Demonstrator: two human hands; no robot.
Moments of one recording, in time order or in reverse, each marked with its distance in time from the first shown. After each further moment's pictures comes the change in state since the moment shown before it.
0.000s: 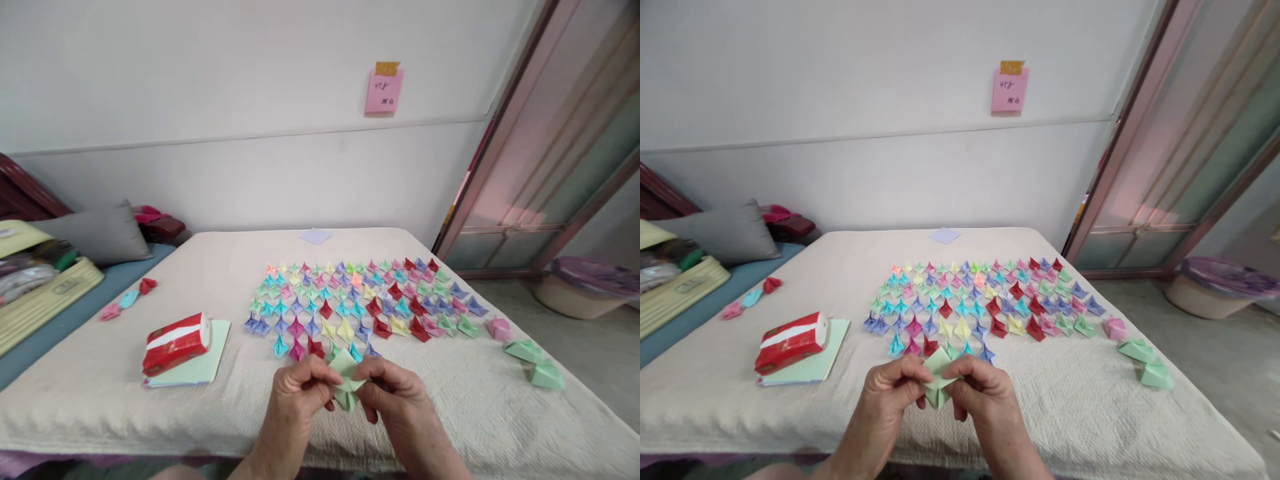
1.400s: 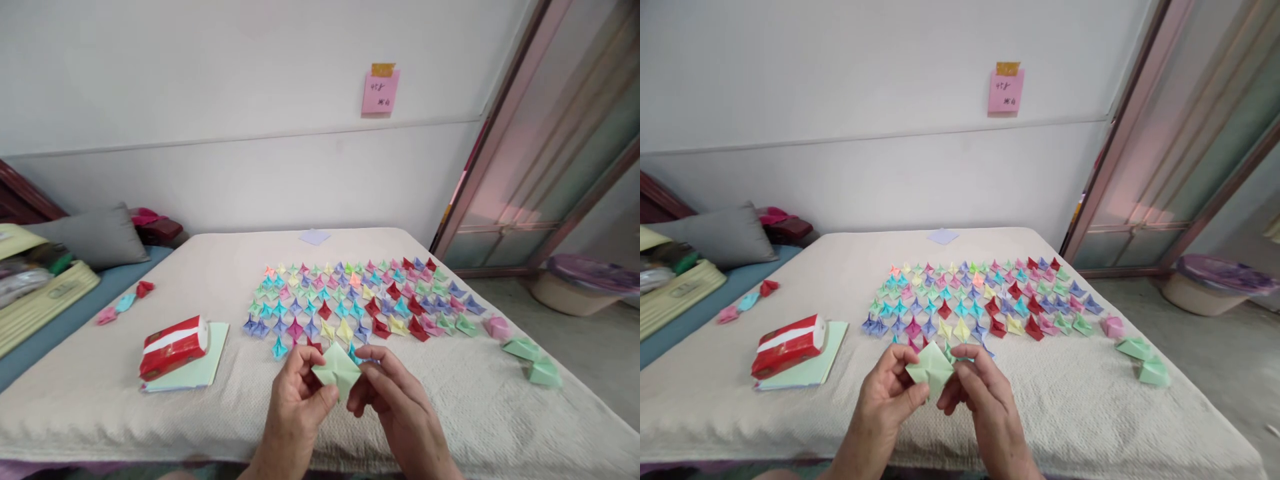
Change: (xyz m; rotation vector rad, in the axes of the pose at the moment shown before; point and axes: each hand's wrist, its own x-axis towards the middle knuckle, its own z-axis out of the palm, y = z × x) left_hand -0.003 0.007 0.005 -0.091 -0.001 -0.035; right_hand -0.004 -0.004 0.004 0.129 -0.034 0.031
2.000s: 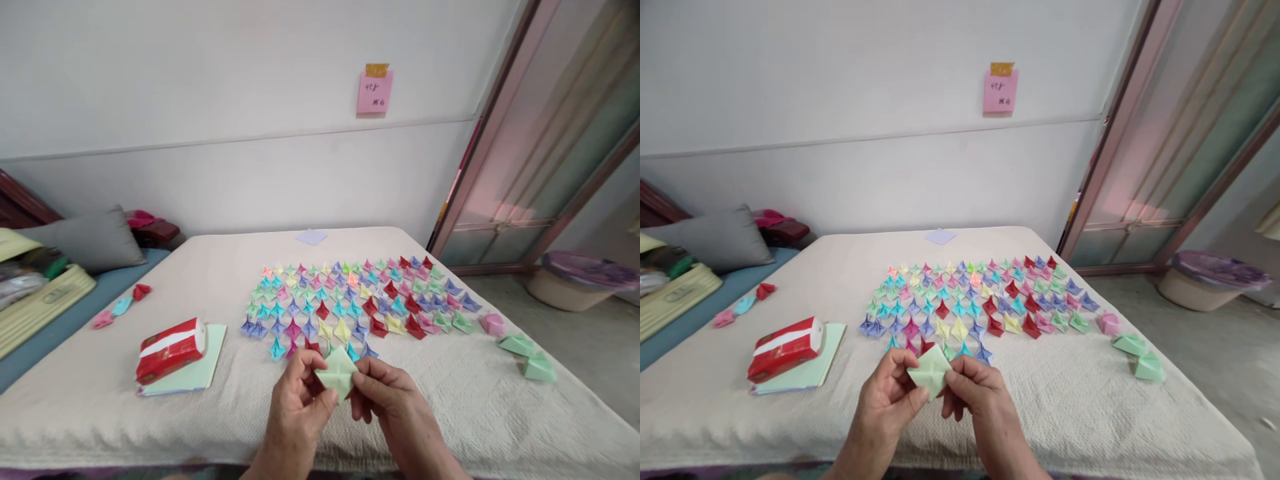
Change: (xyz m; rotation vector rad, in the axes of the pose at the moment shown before) left_hand -0.001 -0.010 0.000 0.082 -0.039 0.068; right_hand 0.004 -0.001 -0.002 -0.032 -0.005 0.151
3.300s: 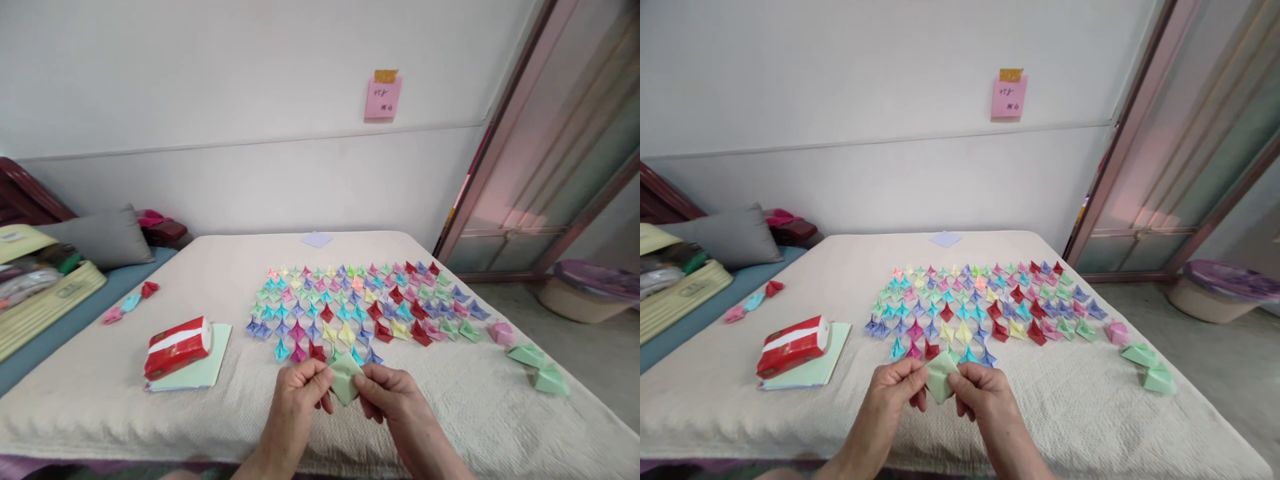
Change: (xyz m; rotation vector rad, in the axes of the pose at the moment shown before) left_hand 0.011 0.012 -0.008 0.241 0.038 -0.127; right_hand 0.007 0.003 -0.006 -0.217 0.032 -0.008
